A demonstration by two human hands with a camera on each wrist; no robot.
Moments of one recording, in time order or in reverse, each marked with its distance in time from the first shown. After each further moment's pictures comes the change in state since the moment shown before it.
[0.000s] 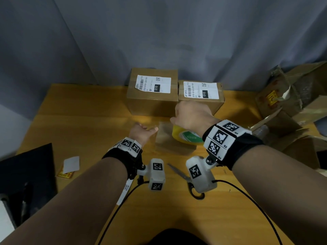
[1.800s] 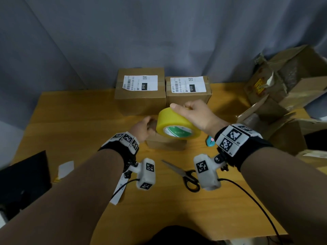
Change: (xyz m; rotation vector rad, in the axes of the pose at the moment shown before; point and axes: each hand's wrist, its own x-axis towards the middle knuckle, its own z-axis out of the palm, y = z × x) left_hand -0.013 0.023 0.006 0.599 -0.331 0.447; right_hand -0.031 0.057 0.031 0.951 0.141 0.058
